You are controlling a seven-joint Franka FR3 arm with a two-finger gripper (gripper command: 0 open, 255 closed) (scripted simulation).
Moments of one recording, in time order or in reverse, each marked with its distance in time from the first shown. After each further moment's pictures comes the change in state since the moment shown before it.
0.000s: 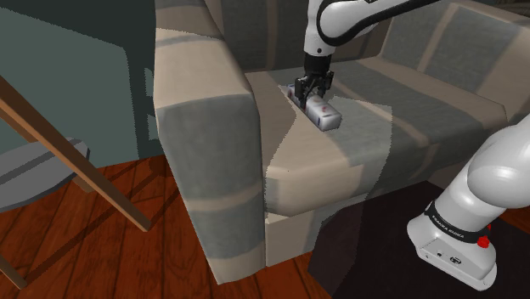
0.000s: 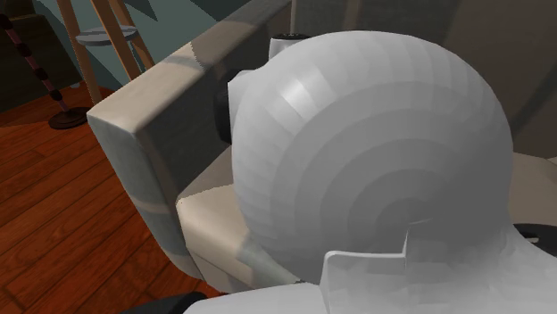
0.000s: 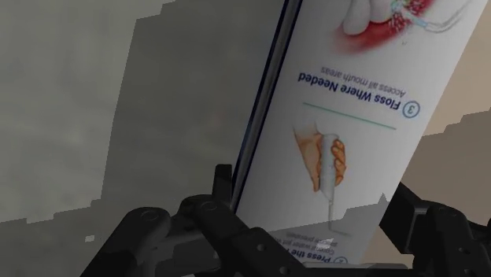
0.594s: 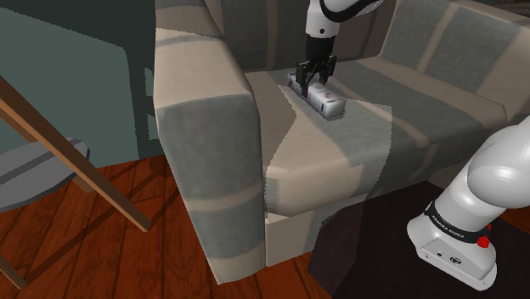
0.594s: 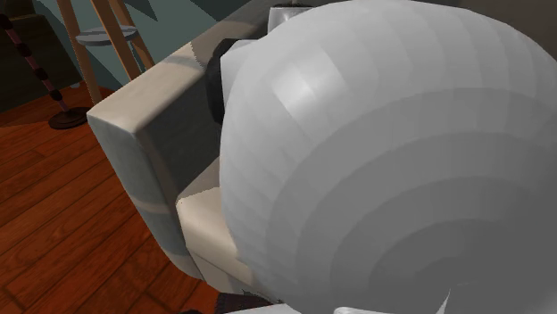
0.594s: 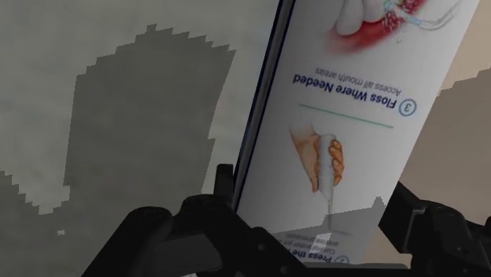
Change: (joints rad) arm -0.001 -0.021 -0.003 0.098 0.001 -0.120 -0.002
